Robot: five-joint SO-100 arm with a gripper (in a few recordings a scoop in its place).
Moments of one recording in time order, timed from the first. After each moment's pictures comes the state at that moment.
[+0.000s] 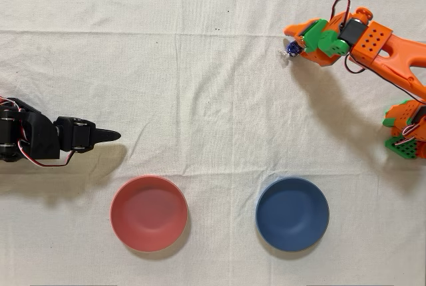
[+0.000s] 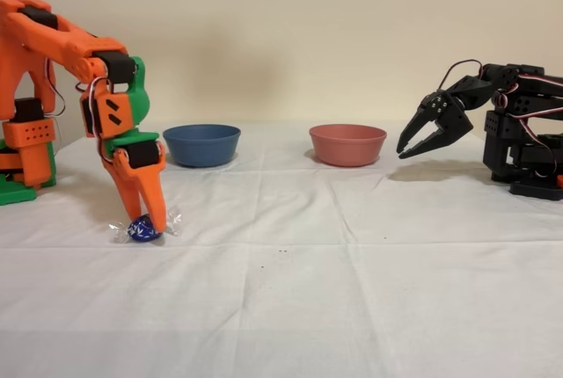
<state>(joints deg) 34.3 72.5 96.4 61.4 7.0</state>
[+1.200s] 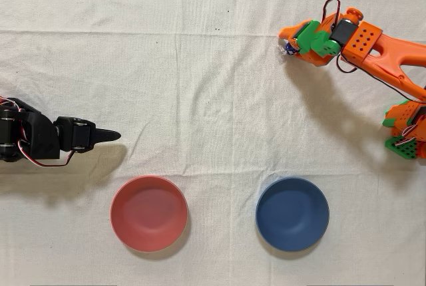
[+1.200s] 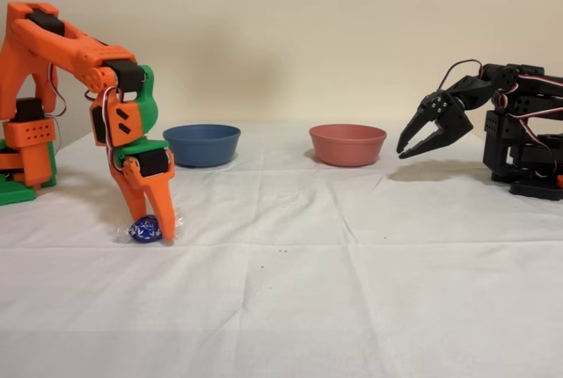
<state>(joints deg) 33.5 67.9 92.2 61.7 4.7</state>
